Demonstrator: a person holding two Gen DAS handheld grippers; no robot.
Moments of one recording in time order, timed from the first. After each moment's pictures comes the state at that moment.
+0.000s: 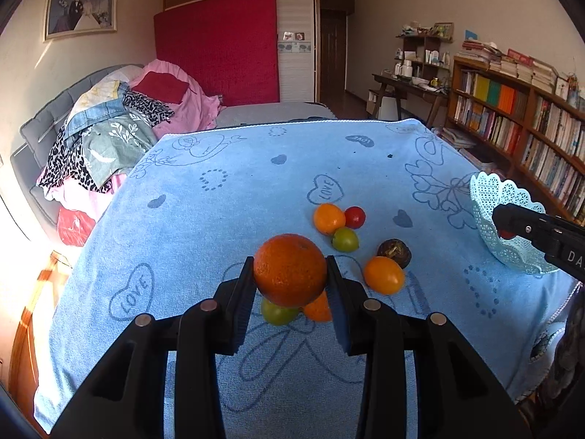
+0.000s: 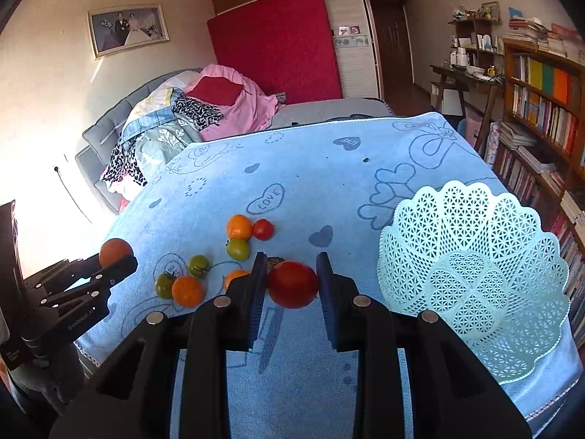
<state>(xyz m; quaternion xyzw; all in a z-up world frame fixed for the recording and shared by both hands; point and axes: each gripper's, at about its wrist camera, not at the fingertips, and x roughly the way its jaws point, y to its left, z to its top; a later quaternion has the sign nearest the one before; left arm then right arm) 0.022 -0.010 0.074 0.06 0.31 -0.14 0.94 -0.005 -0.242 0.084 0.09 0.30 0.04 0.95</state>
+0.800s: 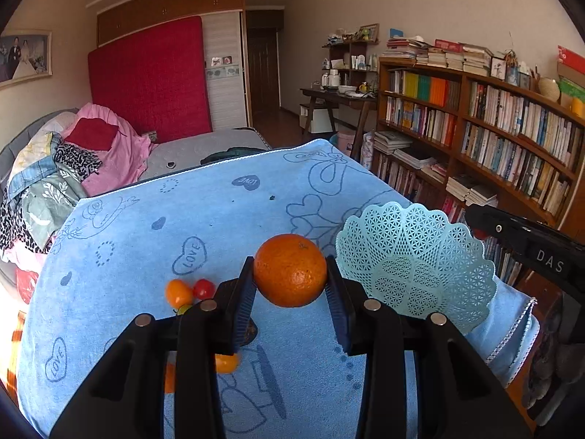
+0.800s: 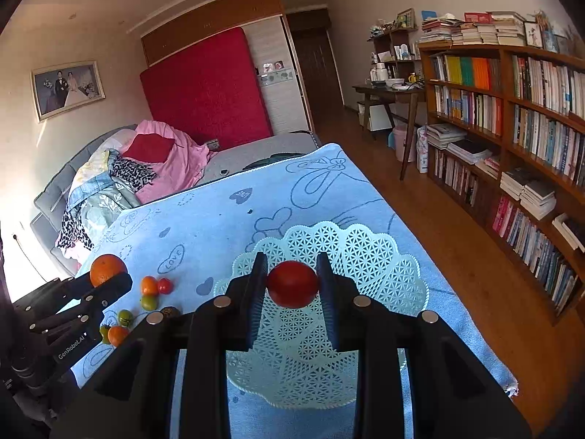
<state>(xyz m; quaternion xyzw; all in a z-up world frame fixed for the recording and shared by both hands) 0.018 -0.176 0.110 0.10 0.27 -0.27 0.92 -0.055 -0.371 0.108 0.16 0.25 -0.09 0.95</state>
